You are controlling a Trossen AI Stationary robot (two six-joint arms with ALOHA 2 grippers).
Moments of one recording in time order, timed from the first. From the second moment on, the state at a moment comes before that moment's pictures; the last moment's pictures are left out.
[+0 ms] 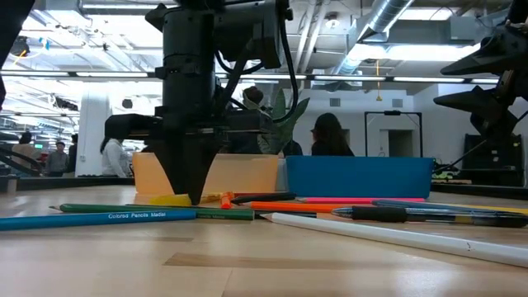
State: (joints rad) left arm -0.19 2.01 1.35 -0.84 -0.08 -1.49; right arm 0.71 0.26 0.01 0.06 0.84 0.83
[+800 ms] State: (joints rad) left arm -0.23 1.34 1.35 -0.47 -0.37 -1.16; right arm 0.71 0.26 0.01 0.06 0.86 0.83
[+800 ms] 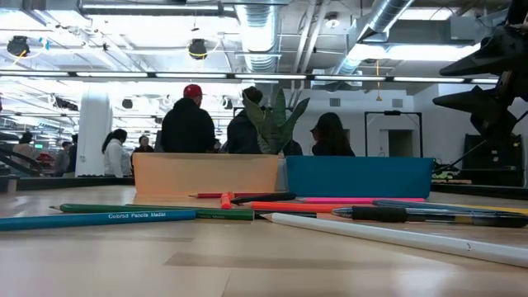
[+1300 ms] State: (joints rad) left arm -0.29 1.21 1.35 0.18 -0.05 -0.51; right arm 0.71 0.26 0.01 0.06 0.87 0.83
